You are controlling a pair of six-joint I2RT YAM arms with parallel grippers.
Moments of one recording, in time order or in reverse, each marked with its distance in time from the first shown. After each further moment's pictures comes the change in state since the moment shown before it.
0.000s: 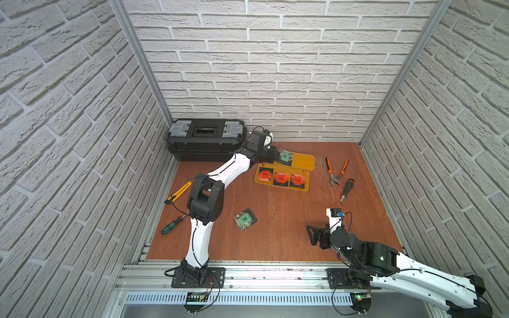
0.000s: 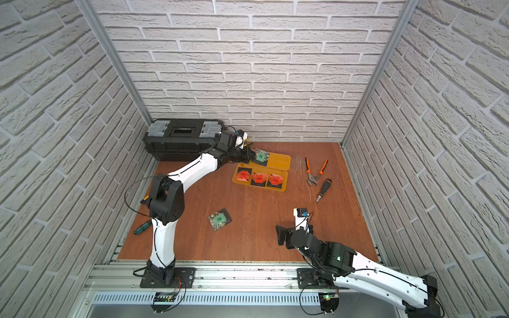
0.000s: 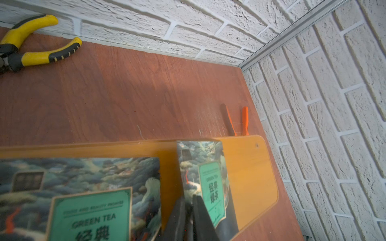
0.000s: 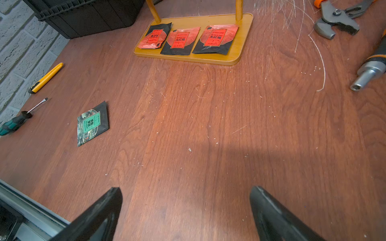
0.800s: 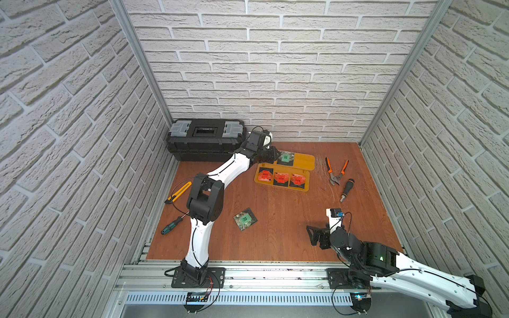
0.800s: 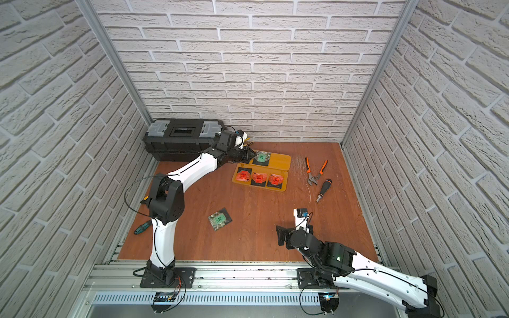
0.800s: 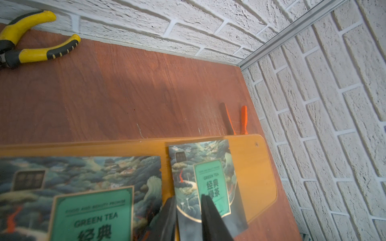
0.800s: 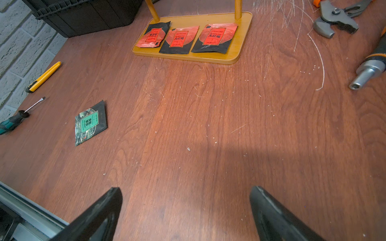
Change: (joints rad) left arm 0.005 0.000 0.000 -0.001 0.015 -0.003; right arm 0.000 0.000 -0.006 0.000 0.002 0.000
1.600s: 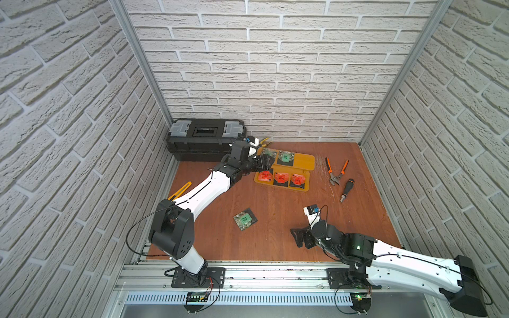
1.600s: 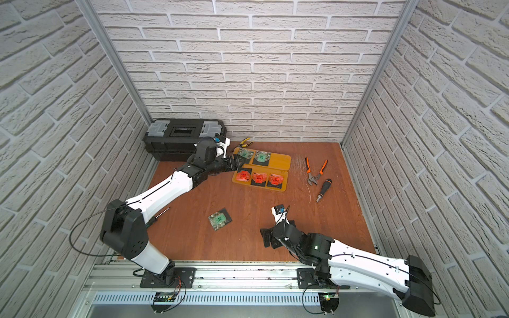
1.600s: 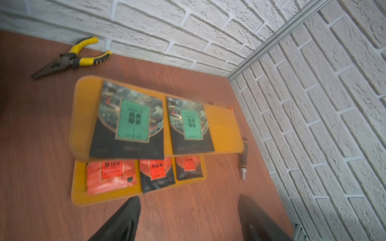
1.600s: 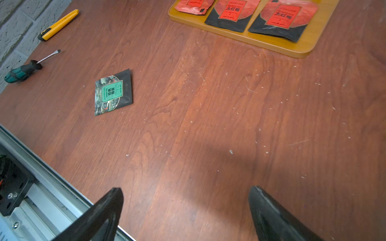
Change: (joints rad) left arm 0.011 -0.523 -0.552 0.127 -0.075 -0.018; right arm 0.000 0.392 0.108 0.237 -0.197 -0.150
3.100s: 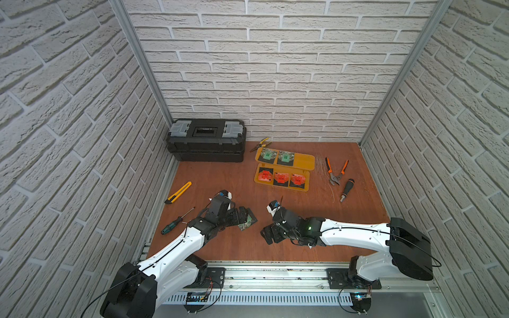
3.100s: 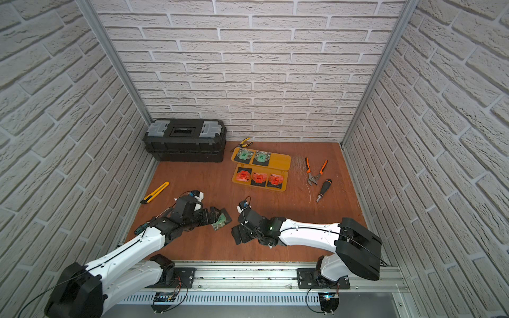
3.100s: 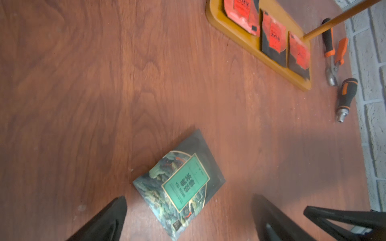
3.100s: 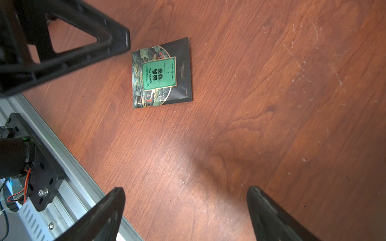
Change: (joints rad) left arm 0.004 -0.598 -0.822 -0.102 -0.182 -0.096; right arm -0.018 0.622 0.287 0.214 -0.269 -0.042
